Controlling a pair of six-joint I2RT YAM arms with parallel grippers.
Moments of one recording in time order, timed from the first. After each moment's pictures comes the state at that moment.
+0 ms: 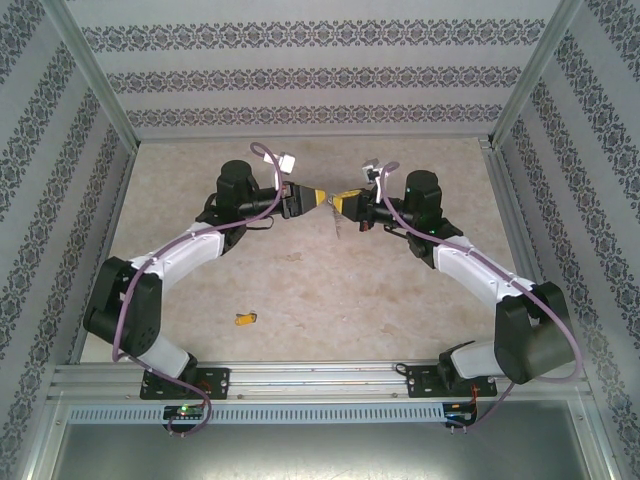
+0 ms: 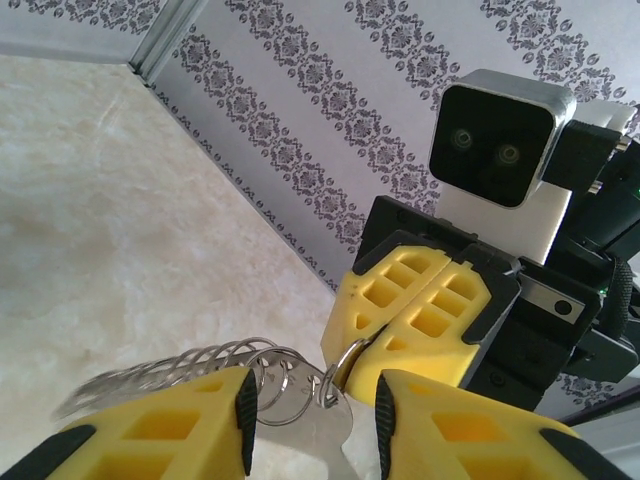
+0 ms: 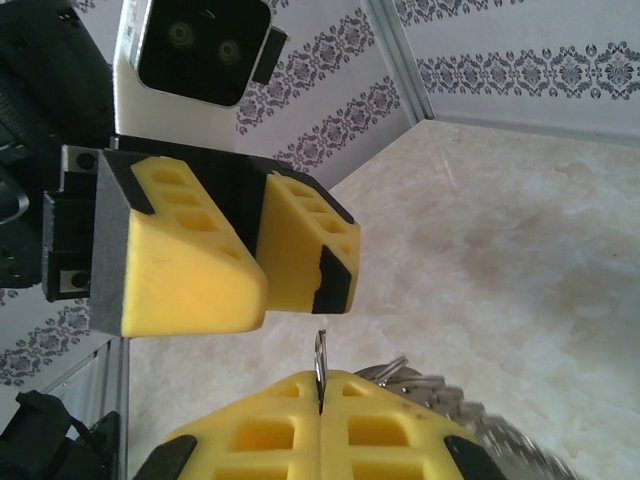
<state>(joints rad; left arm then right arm) -0.39 1.57 1.02 0.40 0.84 -0.64 0.35 1.38 0.86 0.34 -0.83 0.35</state>
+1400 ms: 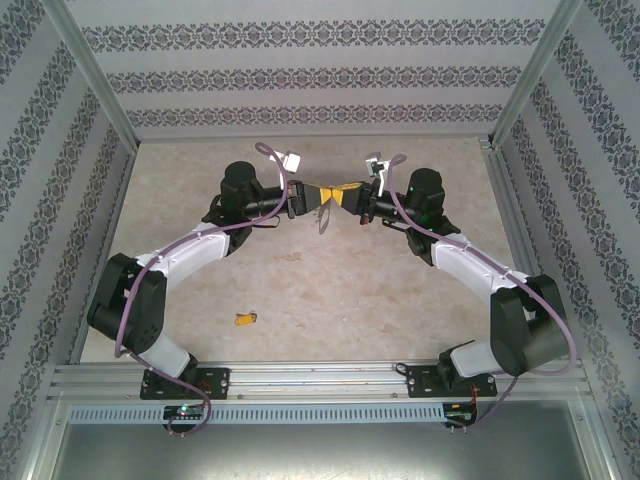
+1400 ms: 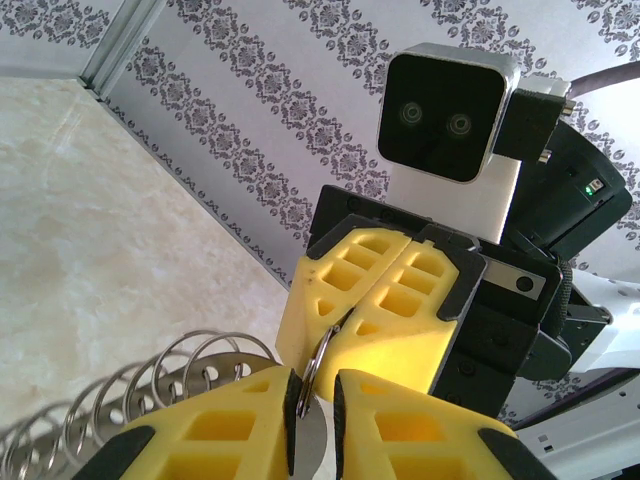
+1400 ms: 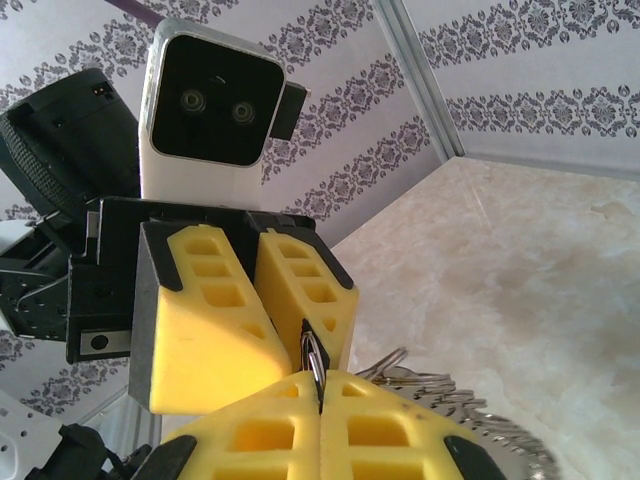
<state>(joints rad) -0.43 1.58 1.03 0.52 0.86 -0.69 0.33 1.42 0.86 0.52 -0.88 0.49</state>
